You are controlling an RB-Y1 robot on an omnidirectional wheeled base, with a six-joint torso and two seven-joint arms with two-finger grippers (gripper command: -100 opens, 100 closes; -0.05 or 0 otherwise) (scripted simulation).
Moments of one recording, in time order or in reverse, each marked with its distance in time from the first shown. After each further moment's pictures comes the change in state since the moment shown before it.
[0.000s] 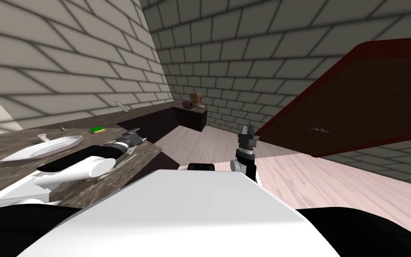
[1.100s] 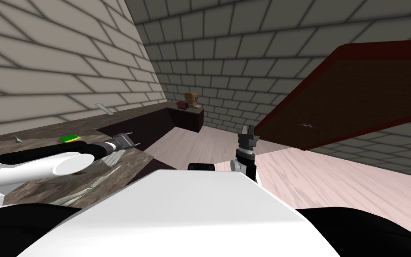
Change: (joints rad) left arm 0.035 0.137 0.124 0.077 0.220 0.307 0.154; right arm 0.000 0.000 0.000 0.000 0.000 0.000 0.000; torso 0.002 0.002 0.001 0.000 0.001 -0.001
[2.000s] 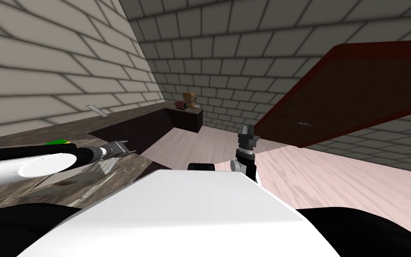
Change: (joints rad) left arm 0.051 0.064 0.059 0.082 0.173 0.241 0.124; right arm 0.000 0.000 0.000 0.000 0.000 0.000 0.000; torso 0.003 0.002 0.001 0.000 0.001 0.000
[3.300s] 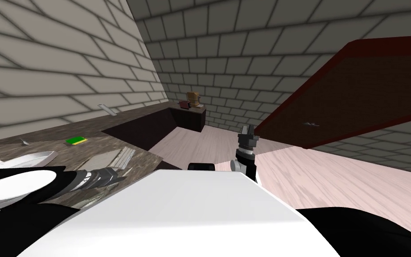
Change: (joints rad) left arm 0.140 -0.018 -0.035 0.140 0.156 0.310 0.156; right arm 0.000 0.000 0.000 0.000 0.000 0.000 0.000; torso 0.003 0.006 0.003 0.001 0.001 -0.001
